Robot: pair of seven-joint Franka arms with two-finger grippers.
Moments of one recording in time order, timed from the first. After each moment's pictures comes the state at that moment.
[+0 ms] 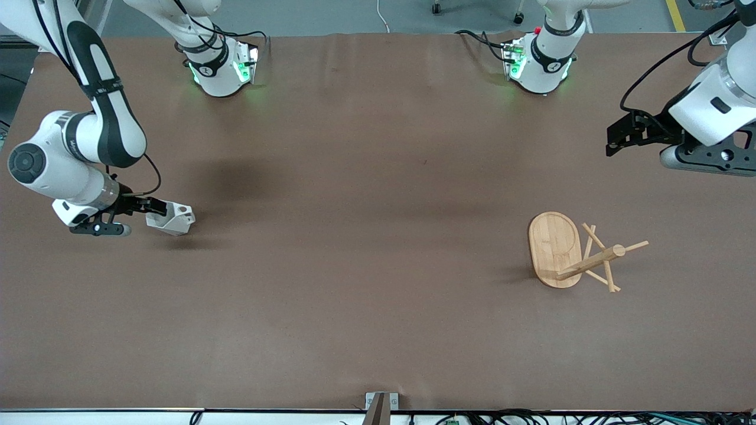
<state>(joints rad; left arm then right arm) 0.01 0.05 -0.18 -1.48 -0.03 1.49 -0.03 -0.16 0.24 -0.01 -2.22 -0.02 2.36 -0.13</state>
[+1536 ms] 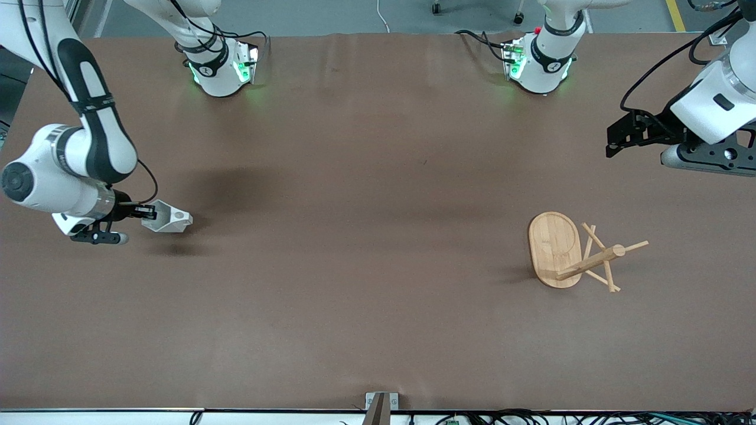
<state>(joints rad) 0.00 0.07 -0.16 -1.44 -0.03 1.49 -0.03 -0.18 0.29 -0.01 -2.04 0.07 2.11 -0.15</state>
